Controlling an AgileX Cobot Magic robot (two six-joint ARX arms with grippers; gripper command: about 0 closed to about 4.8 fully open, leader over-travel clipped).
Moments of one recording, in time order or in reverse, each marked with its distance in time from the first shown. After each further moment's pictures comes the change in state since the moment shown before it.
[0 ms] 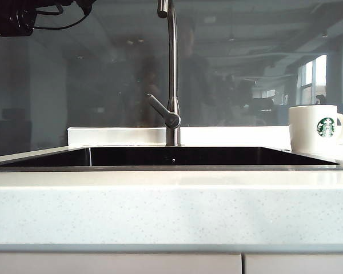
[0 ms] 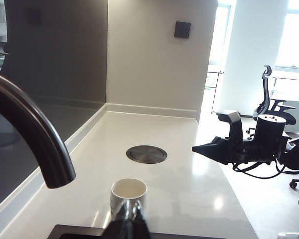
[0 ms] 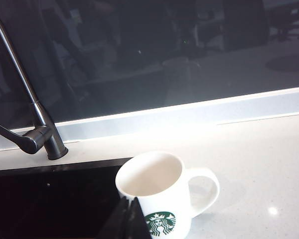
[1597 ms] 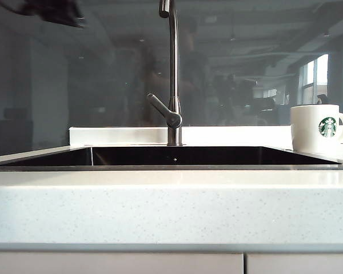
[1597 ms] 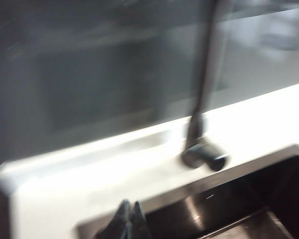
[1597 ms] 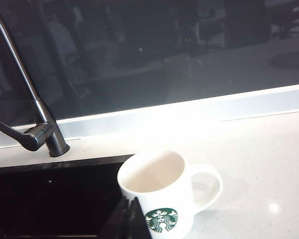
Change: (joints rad) left arm -0.067 -0.550 -0.362 -1.646 -1.120 1.291; right arm 0.000 0.001 -0.001 -0.008 0.002 0.000
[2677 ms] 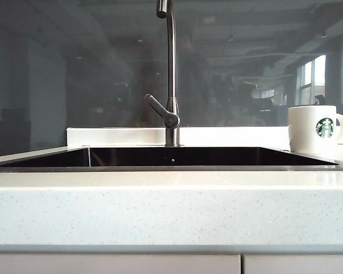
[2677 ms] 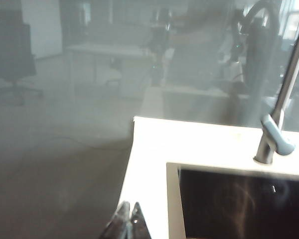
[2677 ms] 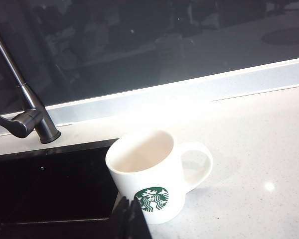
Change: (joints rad) left arm 0.142 -1.212 -1.353 0.497 -0.287 -0.145; right arm 0.000 0.022 0.000 -0.052 0.002 0.000
